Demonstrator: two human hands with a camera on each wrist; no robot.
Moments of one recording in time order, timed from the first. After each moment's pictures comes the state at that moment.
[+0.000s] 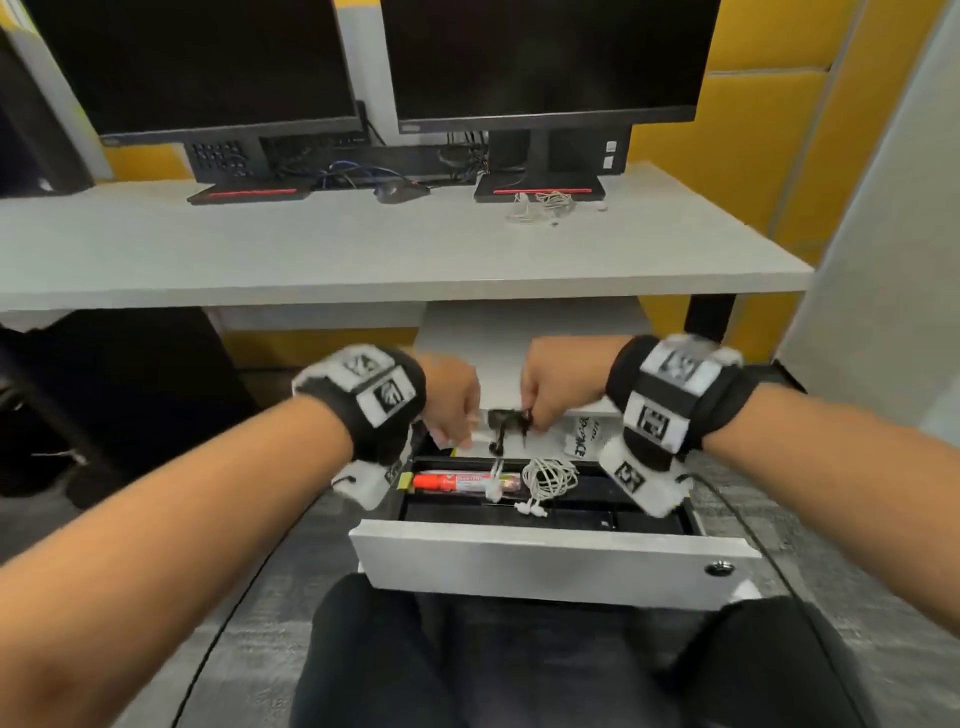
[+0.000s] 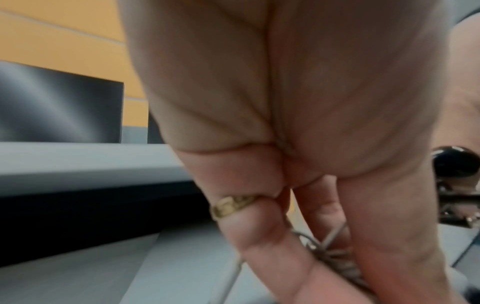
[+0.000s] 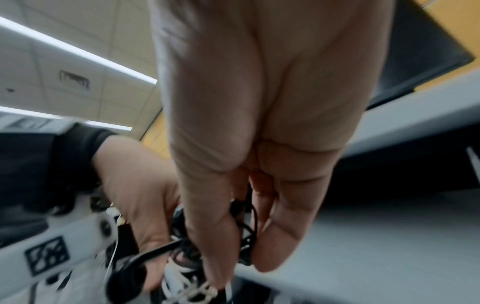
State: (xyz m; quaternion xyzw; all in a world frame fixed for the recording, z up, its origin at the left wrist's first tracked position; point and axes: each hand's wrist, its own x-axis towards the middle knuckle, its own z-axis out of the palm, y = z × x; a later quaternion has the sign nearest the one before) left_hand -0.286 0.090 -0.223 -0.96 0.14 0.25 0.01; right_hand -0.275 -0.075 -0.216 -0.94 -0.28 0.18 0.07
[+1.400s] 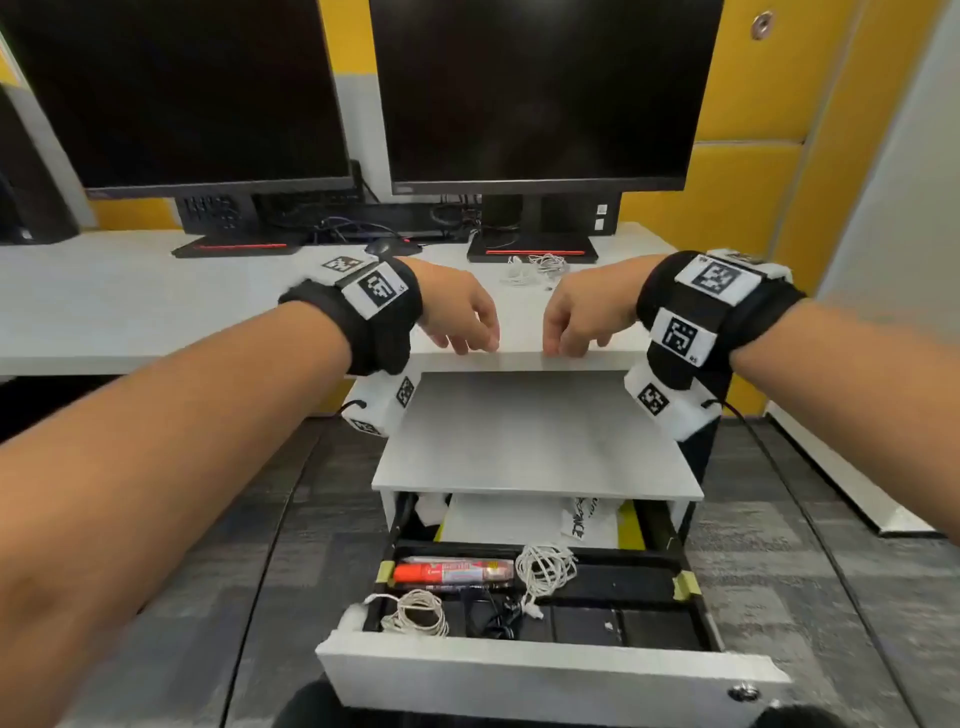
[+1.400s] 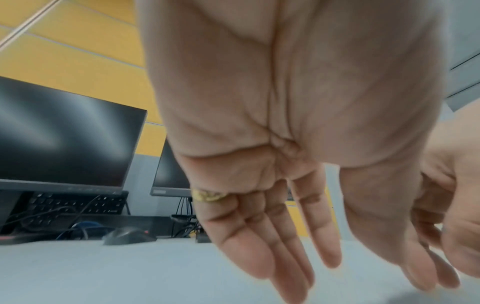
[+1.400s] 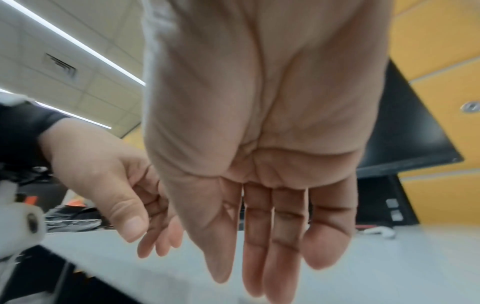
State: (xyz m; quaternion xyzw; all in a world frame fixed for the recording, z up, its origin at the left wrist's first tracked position) left_hand -0.198 0.086 -0.118 -0.97 0.16 0.13 -0.11; right_hand -0.187 -0.099 -0.116 -0.96 -0.22 0.14 0.04
